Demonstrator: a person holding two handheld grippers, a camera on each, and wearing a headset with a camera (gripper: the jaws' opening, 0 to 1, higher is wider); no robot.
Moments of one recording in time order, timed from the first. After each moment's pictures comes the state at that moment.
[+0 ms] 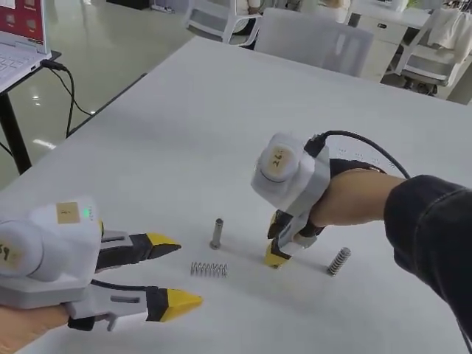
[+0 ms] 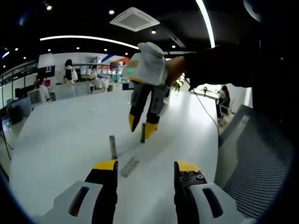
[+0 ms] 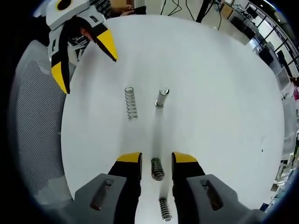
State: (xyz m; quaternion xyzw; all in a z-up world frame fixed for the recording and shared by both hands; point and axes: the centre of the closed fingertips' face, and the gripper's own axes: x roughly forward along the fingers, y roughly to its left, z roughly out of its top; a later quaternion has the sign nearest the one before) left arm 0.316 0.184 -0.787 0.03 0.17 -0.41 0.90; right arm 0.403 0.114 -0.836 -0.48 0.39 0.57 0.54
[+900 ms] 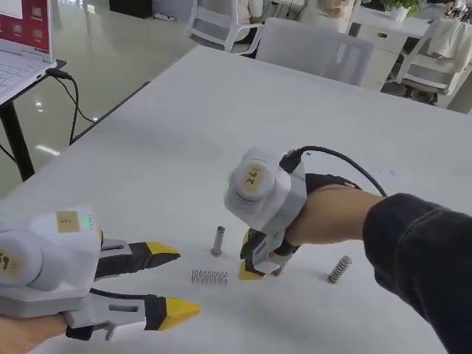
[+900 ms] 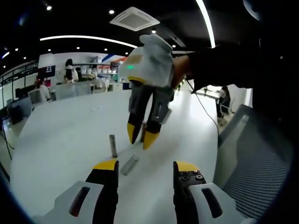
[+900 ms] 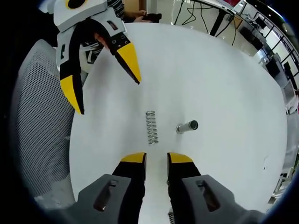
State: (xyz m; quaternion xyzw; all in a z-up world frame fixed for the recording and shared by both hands) left arm 0.312 0.186 -0.787 0.04 0.17 -0.41 0.90; right arm 0.367 0.149 -0.840 -0.47 0.37 0.61 0.51
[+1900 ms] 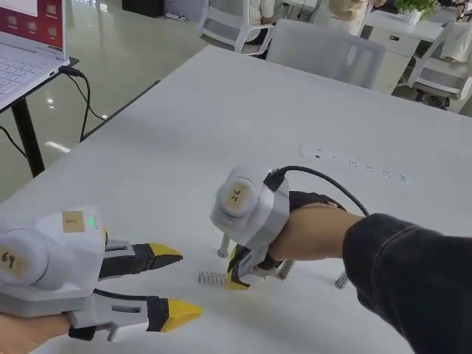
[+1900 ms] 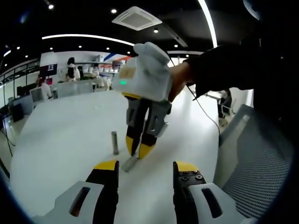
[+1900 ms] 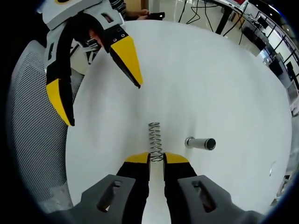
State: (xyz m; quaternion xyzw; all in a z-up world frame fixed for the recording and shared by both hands) left arm 0.311 0.191 -0.791 0.03 0.18 -0.40 0.90; right arm 0.360 0.167 -0.865 -0.47 0.37 0.62 0.51
